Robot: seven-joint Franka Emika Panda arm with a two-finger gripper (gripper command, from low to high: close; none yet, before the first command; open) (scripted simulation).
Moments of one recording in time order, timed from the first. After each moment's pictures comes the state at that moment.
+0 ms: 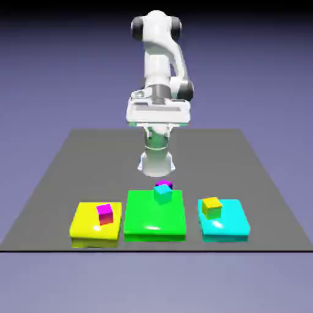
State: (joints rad) arm 0.04 -0.53 0.02 -2.81 -0.05 2.99 0.76
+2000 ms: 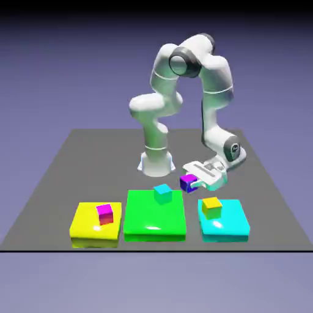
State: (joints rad) arm 0.44 0.41 0.46 -2.53 -1.17 1.54 0.73
